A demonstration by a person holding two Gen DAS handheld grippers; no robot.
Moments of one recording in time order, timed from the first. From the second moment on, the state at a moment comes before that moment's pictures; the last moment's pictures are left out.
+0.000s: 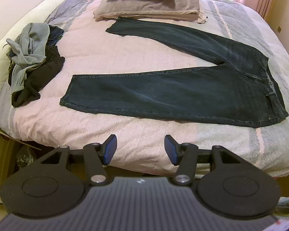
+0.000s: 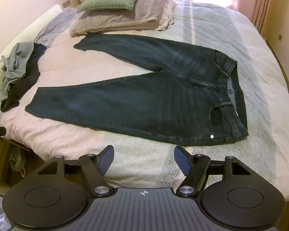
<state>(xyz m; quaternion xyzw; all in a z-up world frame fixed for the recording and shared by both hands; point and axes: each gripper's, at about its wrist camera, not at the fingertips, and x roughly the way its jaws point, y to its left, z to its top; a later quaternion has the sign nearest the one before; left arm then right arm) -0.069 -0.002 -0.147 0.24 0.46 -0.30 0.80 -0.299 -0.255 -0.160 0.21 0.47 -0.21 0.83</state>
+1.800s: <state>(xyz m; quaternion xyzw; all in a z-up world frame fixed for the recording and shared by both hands) 0.333 -0.566 -0.437 0.48 0.16 -0.68 0.53 0.071 -0.660 -0.392 0.04 0.48 -0.18 0.86</state>
